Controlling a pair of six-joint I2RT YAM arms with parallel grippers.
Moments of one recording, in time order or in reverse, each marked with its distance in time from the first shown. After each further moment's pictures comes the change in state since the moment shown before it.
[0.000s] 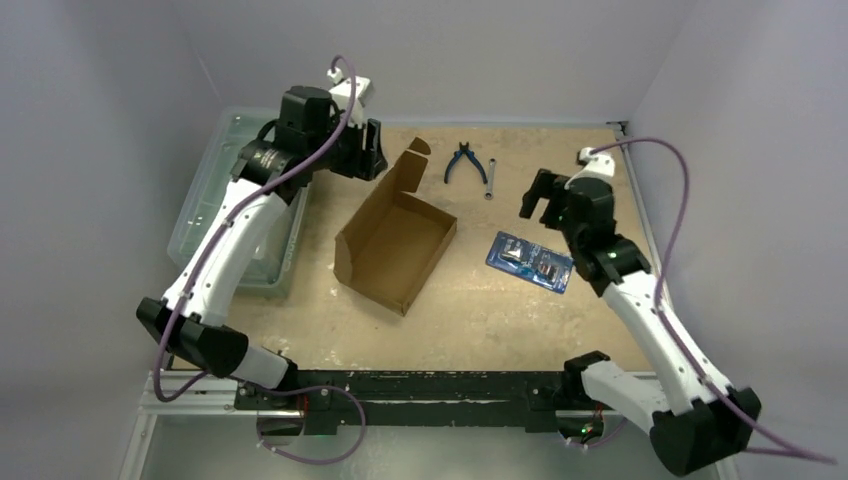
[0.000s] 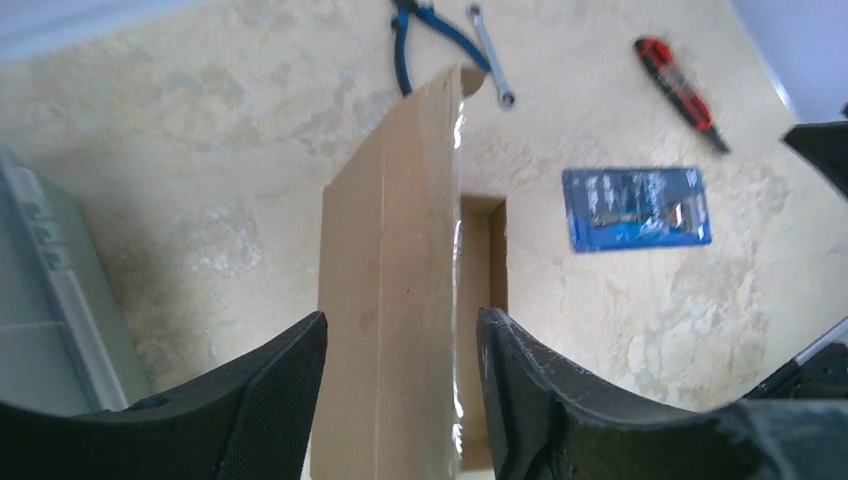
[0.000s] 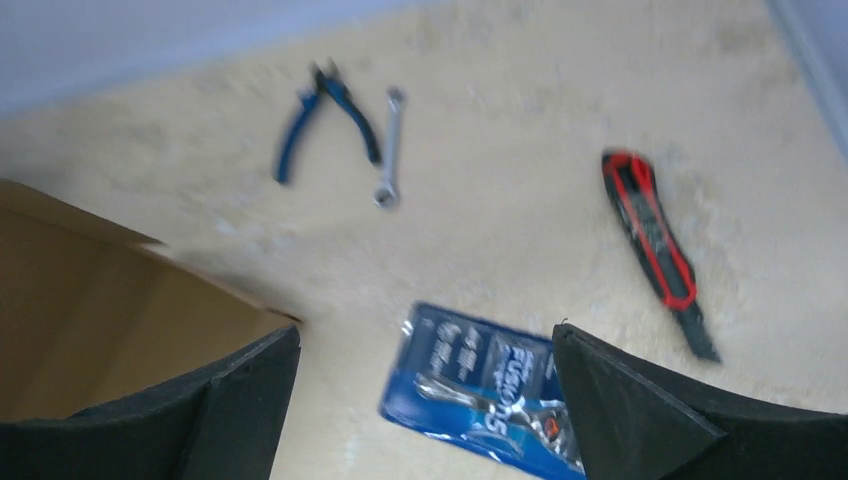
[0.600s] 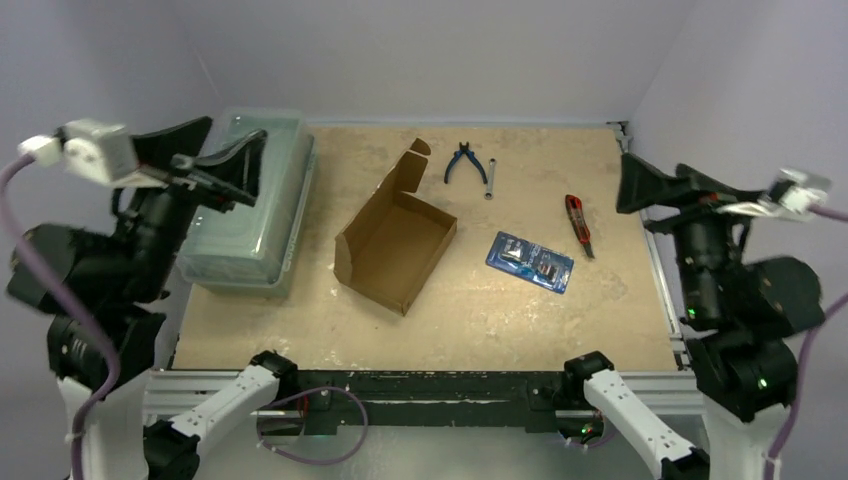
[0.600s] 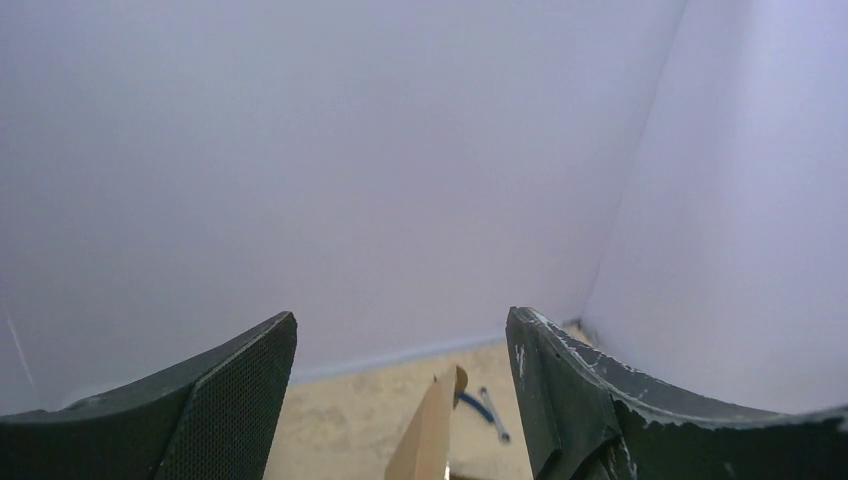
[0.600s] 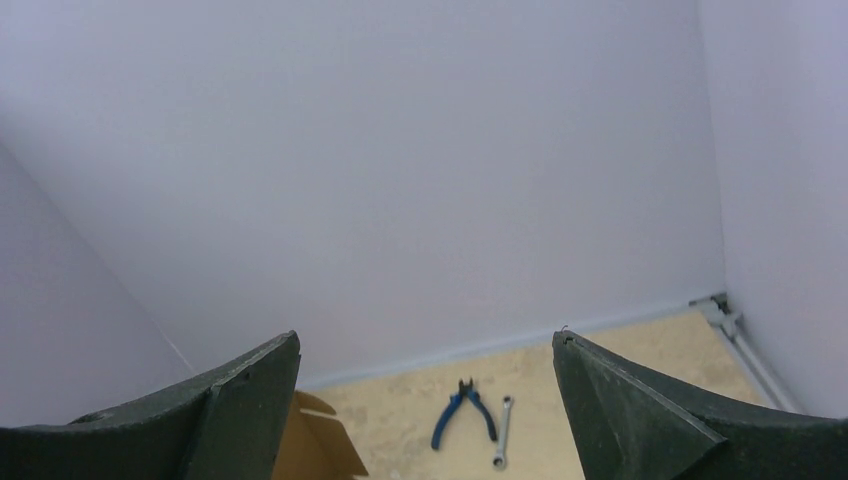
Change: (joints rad) left arm 0.000 -0.618 0.017 0.271 -0.216 -0.010; right arm 0.000 -0.325 0.610 -0.208 -0.004 -0.080
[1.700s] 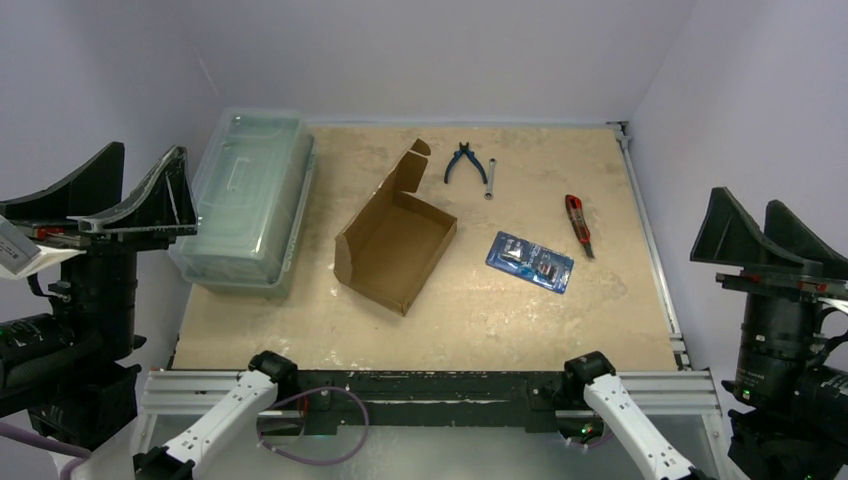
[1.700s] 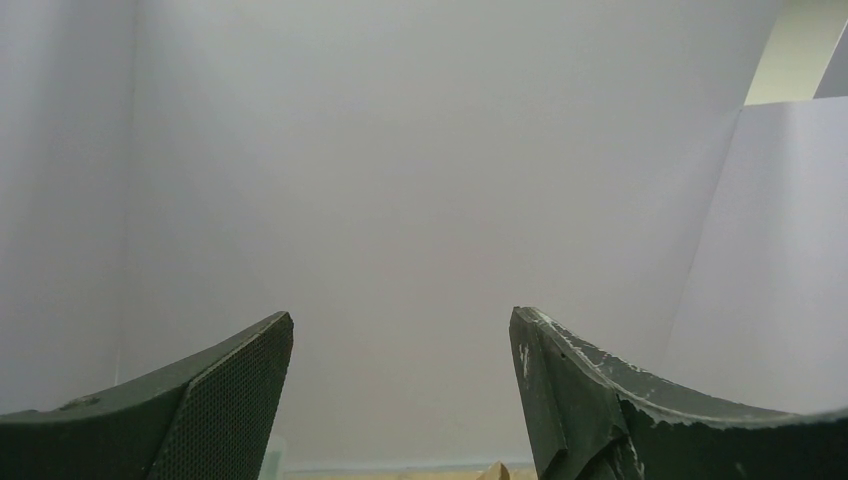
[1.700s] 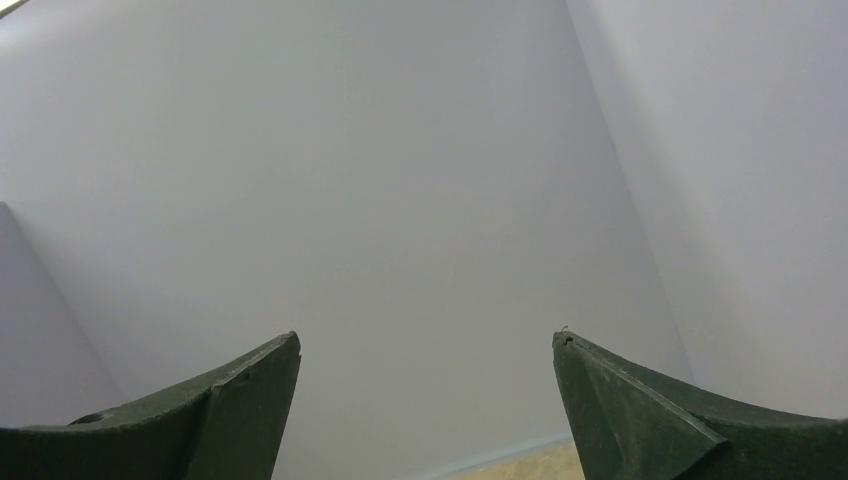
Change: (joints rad) left arm 0.000 -0.235 -0.121 0.216 -0.192 0.061; right arm 0.000 -0.202 0.065 0.067 0.107 -0.084
